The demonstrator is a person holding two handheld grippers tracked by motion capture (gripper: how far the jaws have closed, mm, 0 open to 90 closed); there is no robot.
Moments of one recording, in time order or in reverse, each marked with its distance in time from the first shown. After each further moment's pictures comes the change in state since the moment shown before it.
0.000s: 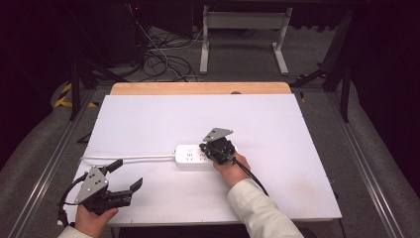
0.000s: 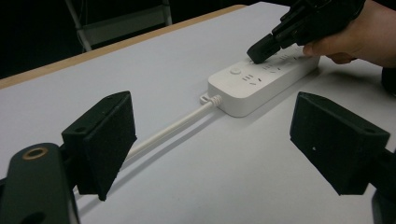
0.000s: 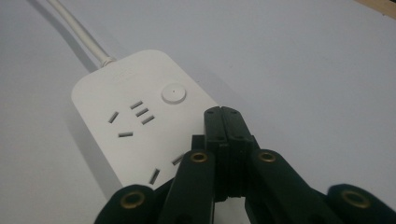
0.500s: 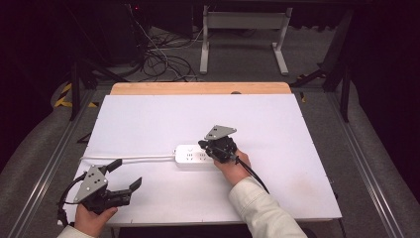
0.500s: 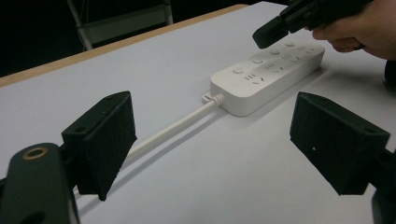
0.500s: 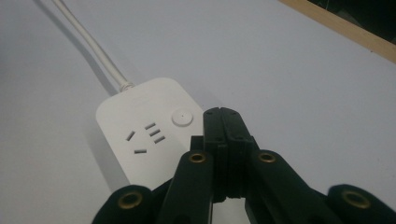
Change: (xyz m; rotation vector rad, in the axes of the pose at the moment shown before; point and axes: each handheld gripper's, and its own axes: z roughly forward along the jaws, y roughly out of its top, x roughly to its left) left arm 0.002 -0.001 0.000 0.001 0.001 -0.013; right arm -0.001 0.011 -0.016 -0.073 0.026 -0.046
